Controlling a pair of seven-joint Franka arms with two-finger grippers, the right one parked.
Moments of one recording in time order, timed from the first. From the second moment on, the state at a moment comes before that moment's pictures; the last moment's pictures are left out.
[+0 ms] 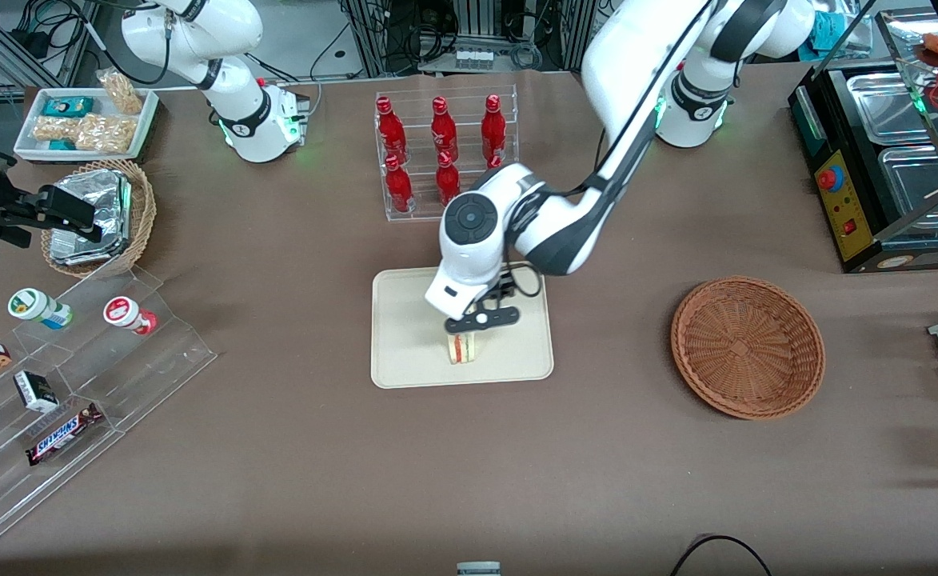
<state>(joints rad) -0.71 0.66 -0.07 -1.37 0.02 1.98 -0.97</state>
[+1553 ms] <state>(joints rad) -0.09 0.00 -0.01 -1.73 0.02 1.52 -0.05</state>
